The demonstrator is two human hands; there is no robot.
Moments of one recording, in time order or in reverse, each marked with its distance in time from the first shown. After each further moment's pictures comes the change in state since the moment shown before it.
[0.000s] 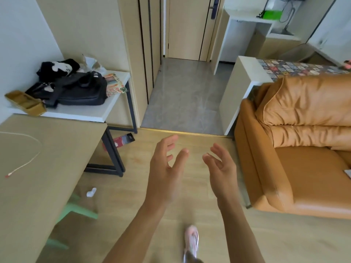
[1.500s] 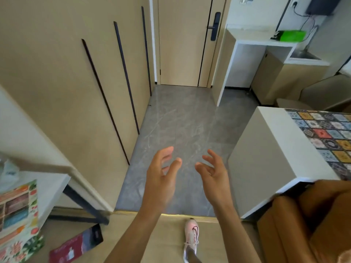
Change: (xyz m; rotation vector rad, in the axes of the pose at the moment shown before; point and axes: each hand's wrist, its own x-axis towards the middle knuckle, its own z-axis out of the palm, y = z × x) left_hand 0.900 -0.088 0.241 0.021 0.032 -0.046; right_hand 0.907 -0.052 0.191 -0.033 -0.040 -0.016
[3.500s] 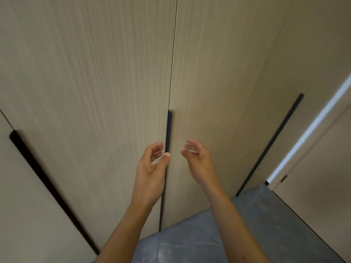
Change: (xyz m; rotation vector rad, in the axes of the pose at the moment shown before) left_hand 0.979 0.040 0.080 0.053 1.124 0.010; right_hand 1.018 -0.223 0.499 -0.065 -1.200 -0.396
